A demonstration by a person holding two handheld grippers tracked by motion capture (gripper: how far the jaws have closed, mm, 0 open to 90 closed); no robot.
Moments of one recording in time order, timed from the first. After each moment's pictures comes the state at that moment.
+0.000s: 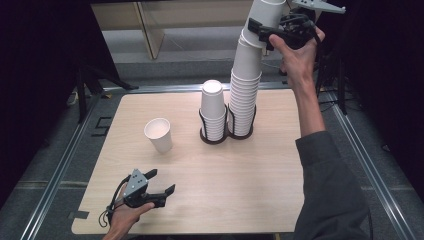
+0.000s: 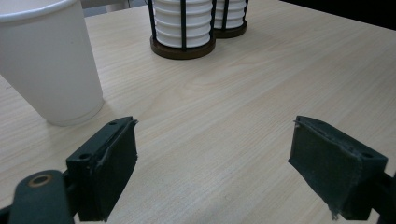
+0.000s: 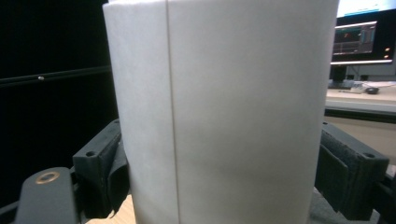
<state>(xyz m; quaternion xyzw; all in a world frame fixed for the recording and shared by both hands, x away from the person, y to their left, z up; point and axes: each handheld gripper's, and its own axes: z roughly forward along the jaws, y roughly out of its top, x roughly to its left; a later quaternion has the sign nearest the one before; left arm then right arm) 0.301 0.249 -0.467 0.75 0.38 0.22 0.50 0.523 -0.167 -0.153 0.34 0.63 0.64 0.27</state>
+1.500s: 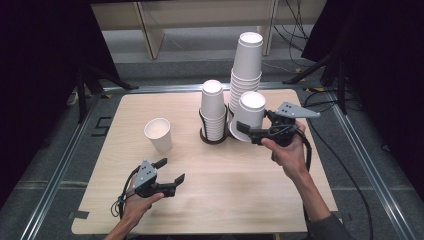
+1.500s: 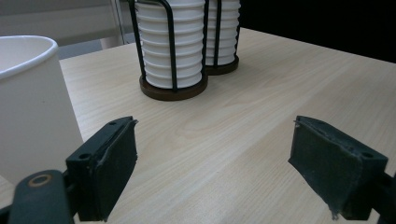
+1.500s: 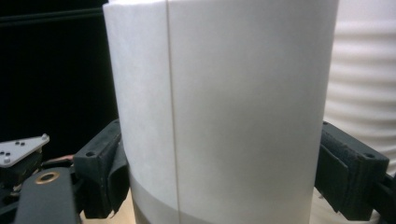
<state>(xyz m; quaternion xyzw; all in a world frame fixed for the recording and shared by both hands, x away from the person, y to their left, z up) 0.327 0.227 -0.467 0.73 0.34 0.24 0.55 0.412 -0.152 -0.334 0.30 0.70 0.63 0.13</state>
